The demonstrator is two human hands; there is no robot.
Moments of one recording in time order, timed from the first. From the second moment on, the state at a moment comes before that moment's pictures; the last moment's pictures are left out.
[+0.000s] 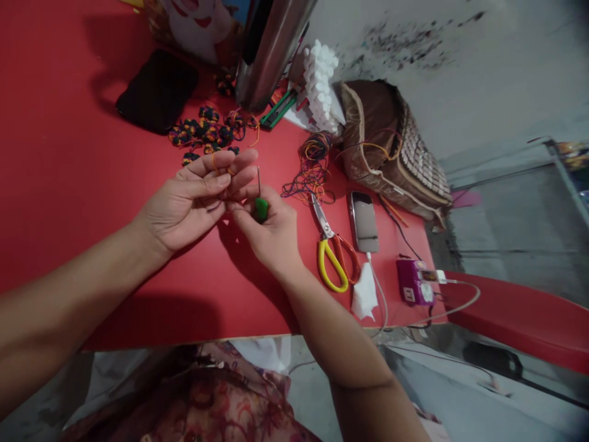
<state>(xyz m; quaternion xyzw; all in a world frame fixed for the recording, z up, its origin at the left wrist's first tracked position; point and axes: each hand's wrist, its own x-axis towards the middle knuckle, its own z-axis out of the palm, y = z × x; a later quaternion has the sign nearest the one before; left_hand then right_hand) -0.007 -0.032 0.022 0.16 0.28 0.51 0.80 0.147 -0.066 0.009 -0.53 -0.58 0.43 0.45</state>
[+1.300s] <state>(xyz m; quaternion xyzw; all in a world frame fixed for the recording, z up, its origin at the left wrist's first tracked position) -0.010 -0.032 0.032 0.15 0.28 0.52 0.79 0.142 -0.069 0.010 -0.56 -0.55 0.41 0.46</state>
